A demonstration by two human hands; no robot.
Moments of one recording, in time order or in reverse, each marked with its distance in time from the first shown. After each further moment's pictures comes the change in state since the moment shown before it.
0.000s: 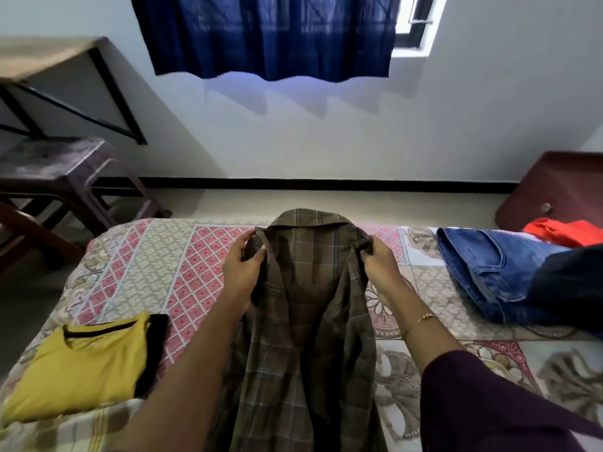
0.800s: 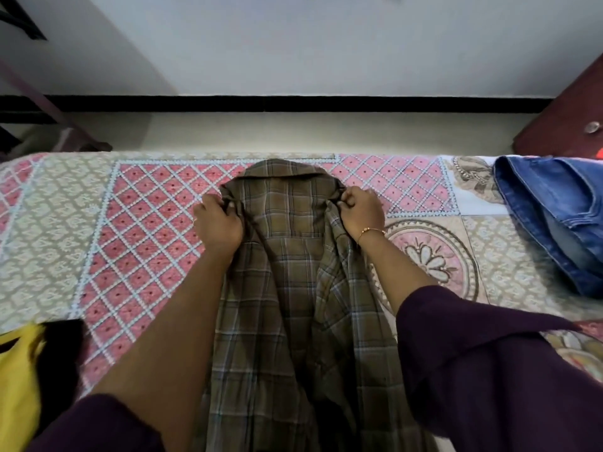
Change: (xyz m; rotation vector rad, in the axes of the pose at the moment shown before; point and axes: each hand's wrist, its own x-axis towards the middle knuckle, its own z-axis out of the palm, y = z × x) left_hand 0.191 -0.171 0.055 0.750 0.149 0.042; right_hand 0.176 0.127 0.103 -0.592 0.159 -0.002
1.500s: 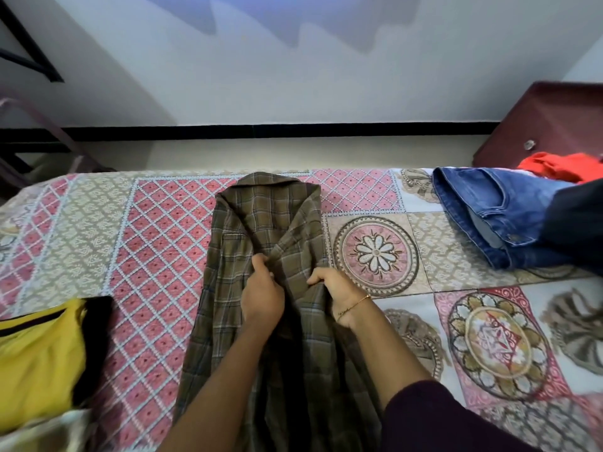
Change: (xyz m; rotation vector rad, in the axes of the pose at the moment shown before) left_hand -0.182 0.018 -0.044 0.051 -0.346 0.089; right_hand -0.174 -0.002 -0.056 0.860 -0.554 0.576
